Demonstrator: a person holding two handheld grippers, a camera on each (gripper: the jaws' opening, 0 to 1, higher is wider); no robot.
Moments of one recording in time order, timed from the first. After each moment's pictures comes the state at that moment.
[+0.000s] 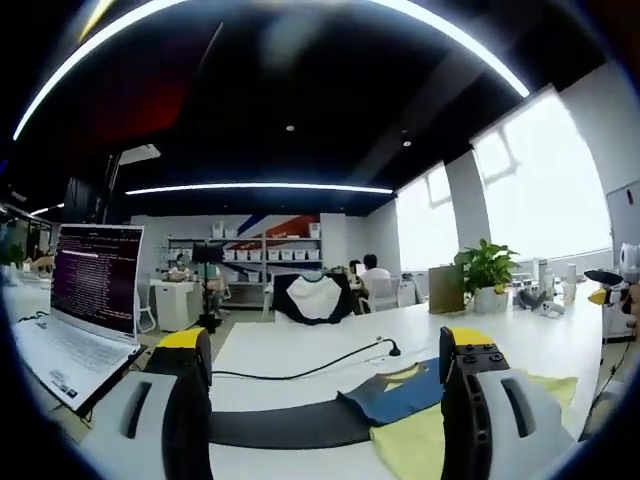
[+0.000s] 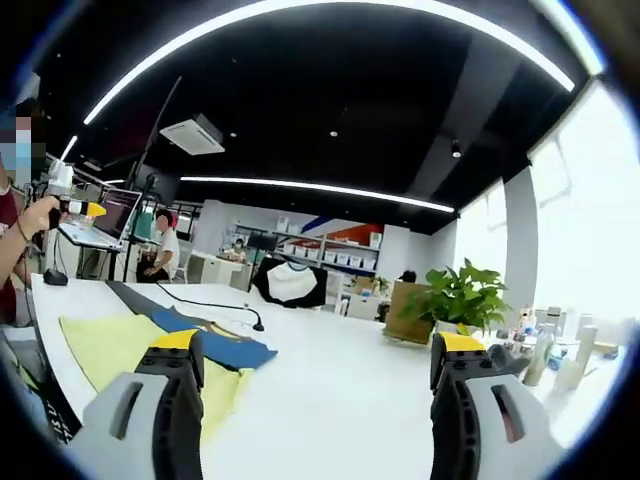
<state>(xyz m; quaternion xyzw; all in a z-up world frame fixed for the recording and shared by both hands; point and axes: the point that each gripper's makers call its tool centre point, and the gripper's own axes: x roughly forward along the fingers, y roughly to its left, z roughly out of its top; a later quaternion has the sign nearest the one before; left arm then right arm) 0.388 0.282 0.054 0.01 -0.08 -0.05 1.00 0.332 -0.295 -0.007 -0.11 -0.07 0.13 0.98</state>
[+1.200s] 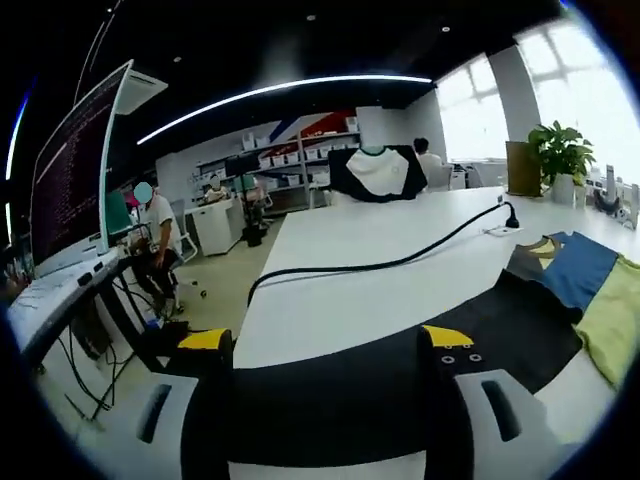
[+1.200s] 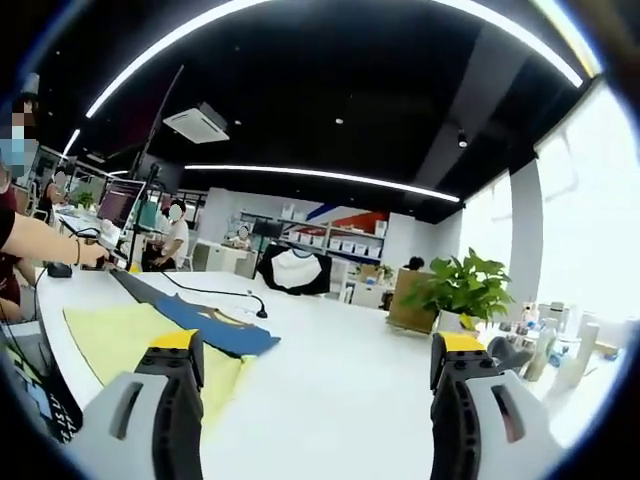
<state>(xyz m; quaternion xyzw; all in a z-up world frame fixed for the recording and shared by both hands) 0.548 0.414 -0.154 0.06 0.15 0.04 0.99 0.330 -0.297 -0.014 -0.11 -0.05 0.14 0.98</state>
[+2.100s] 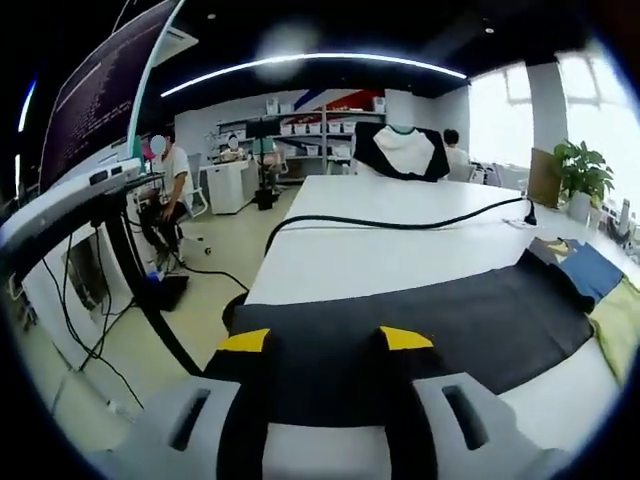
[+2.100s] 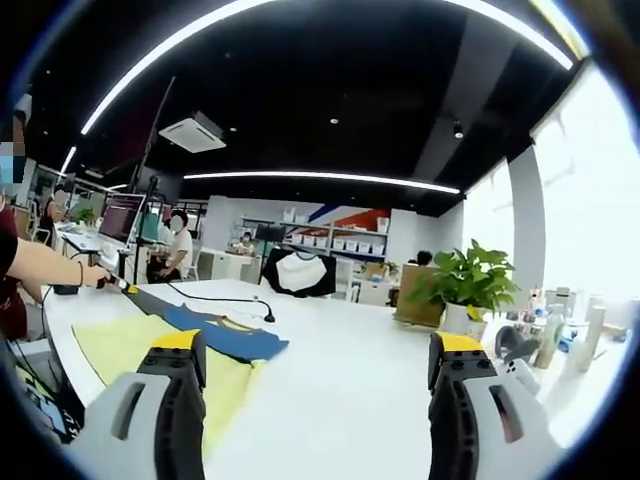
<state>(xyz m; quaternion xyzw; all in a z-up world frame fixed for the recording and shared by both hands) 0.537 0.443 -0.189 -0.01 0.19 0.07 0.98 0.330 -0.295 -0.012 -0.07 -0.05 0.14 0.99</state>
